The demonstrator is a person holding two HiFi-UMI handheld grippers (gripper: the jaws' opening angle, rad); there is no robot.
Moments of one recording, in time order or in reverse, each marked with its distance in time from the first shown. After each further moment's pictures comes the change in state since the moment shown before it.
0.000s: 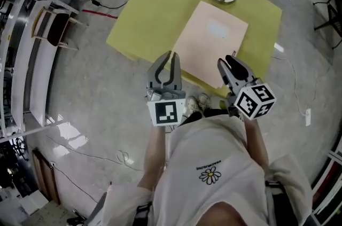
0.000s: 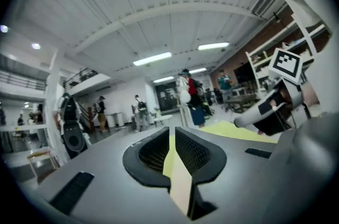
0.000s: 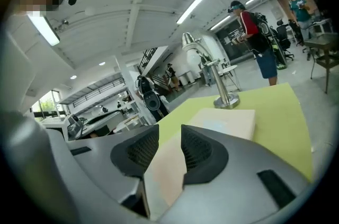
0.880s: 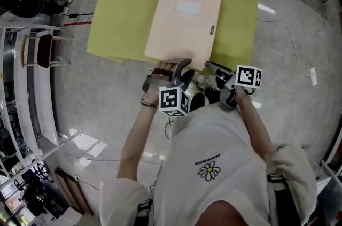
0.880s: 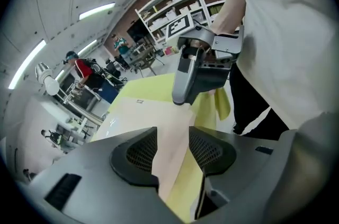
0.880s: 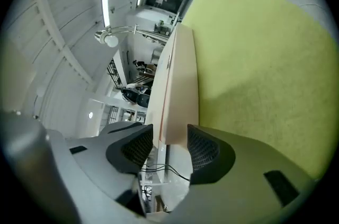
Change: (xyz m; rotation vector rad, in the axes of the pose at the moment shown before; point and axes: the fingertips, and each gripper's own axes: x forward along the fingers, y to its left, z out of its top) left arm -0.023 -0.188 -0.132 0.775 0.356 -0.893; right arm -0.032 -0.059 -0.163 0.847 0.212 0.091
